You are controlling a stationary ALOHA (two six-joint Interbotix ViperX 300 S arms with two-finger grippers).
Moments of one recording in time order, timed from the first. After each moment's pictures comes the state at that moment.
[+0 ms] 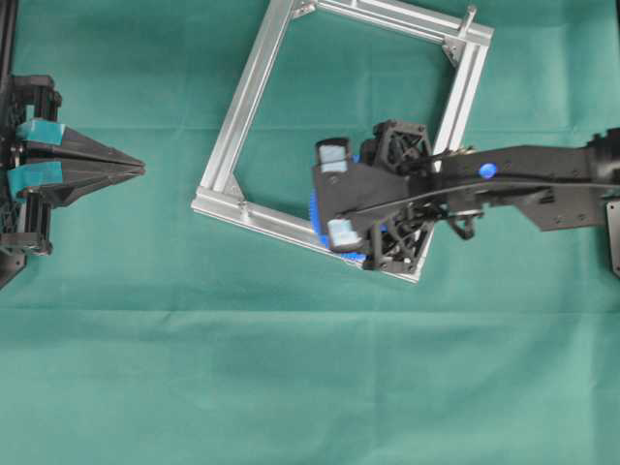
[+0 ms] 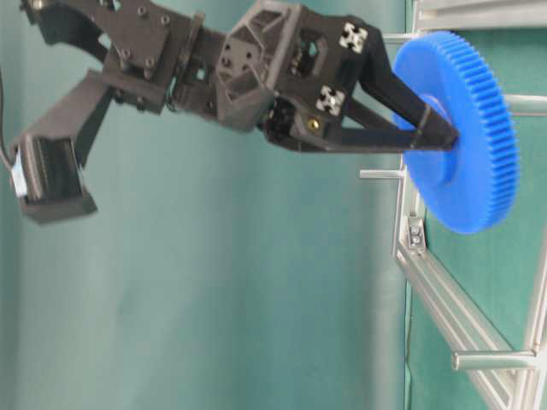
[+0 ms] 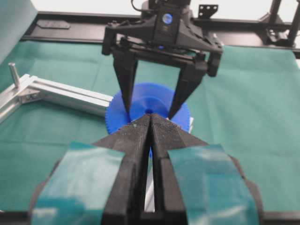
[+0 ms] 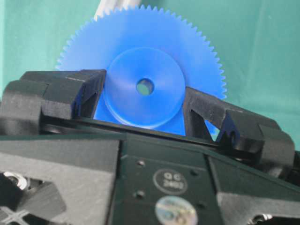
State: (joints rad) left arm 0.04 -0.91 1.14 -0.02 -0.16 0.00; right arm 0.02 0.05 0.37 -0.21 0.81 0.39
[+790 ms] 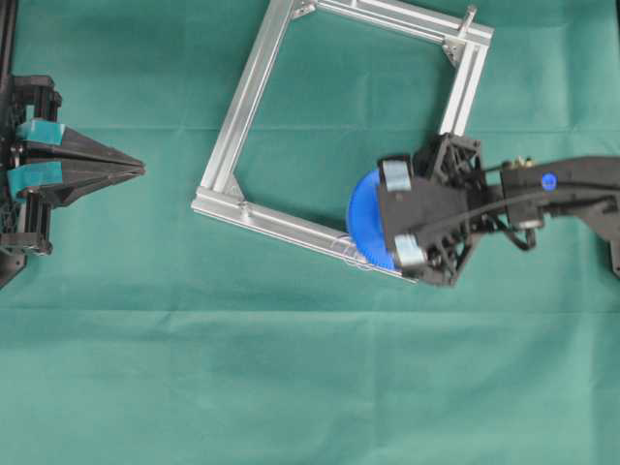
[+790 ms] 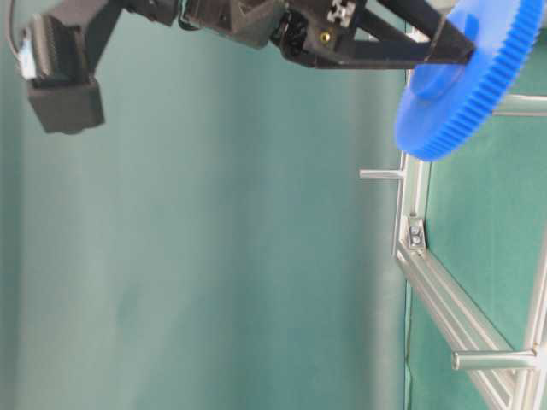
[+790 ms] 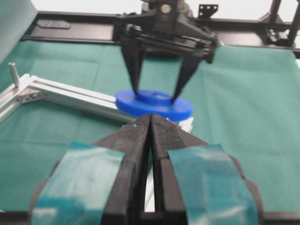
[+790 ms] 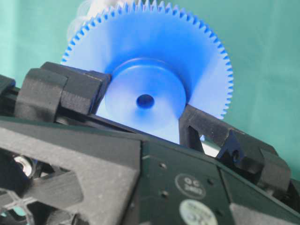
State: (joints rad) left arm 0.04 -0.91 1.14 -0.02 -0.15 0.00; right arm 0.07 -0.08 0.55 -0.21 0.72 0.56
